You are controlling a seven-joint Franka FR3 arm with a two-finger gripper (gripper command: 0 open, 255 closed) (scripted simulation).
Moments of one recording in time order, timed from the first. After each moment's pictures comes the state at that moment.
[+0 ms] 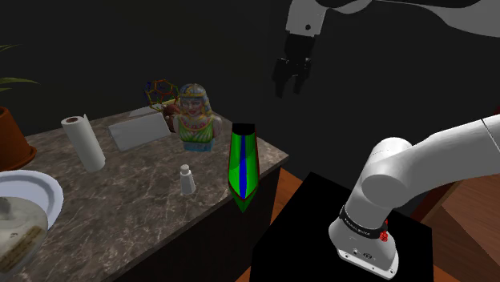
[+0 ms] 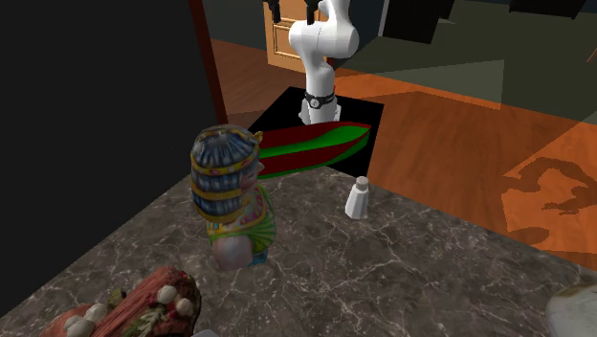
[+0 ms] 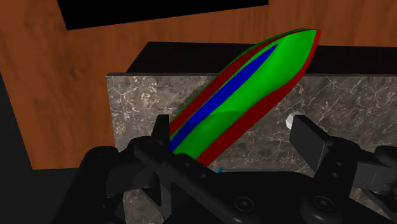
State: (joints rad) arm -0.02 -0.75 0.02 -2.26 0.10 1.55 0.14
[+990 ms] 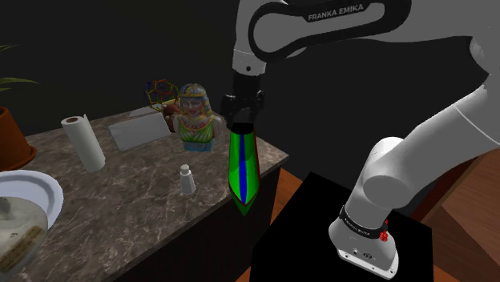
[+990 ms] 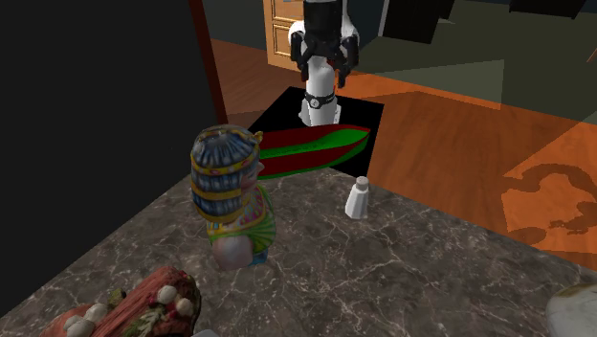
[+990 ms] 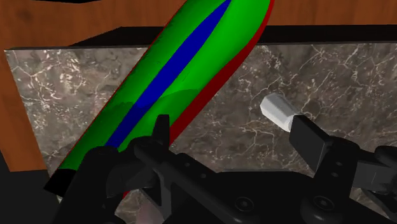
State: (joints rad) arm 0.02 -0.47 0.22 -2.31 0.18 1.91 0.35
